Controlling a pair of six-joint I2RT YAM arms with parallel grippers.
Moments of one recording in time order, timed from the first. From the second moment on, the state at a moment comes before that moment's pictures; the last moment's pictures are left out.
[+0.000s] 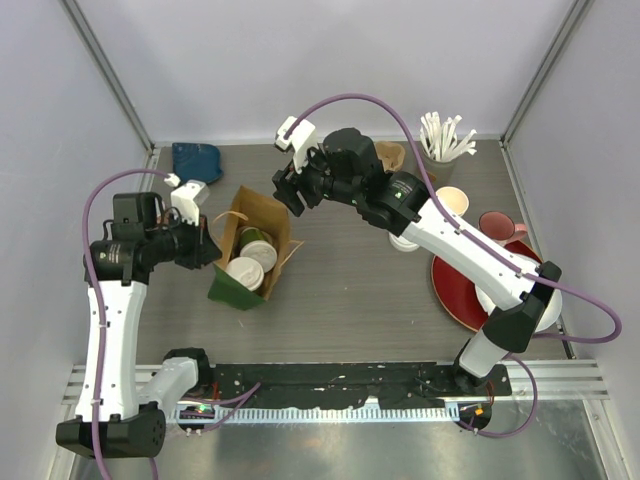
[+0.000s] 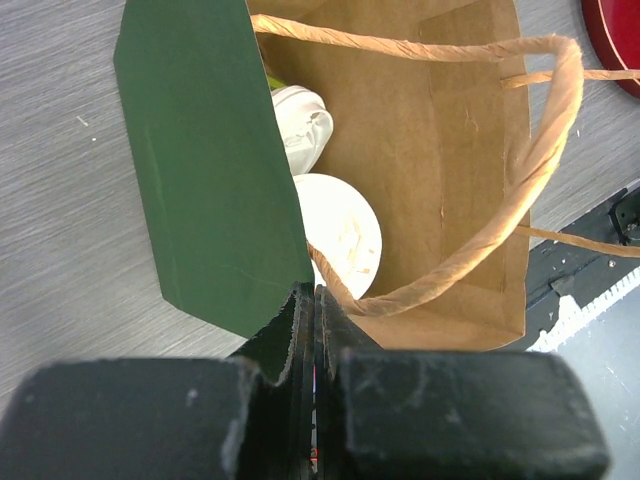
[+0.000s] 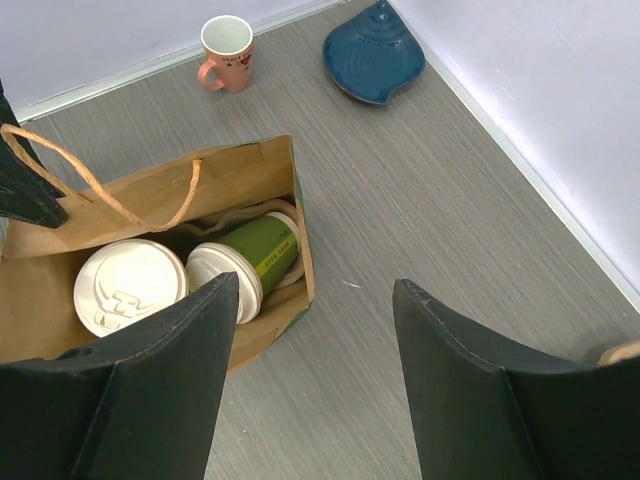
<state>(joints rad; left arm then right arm) 0.03 0.96 1.25 -1.14 0.55 0.18 0.91 1.63 1.83 -0.51 -0.04 -0.15</state>
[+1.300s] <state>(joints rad) 0.03 1.01 1.24 -1.08 0.57 0.18 0.91 1.63 1.83 -0.51 -0.05 -0.16</state>
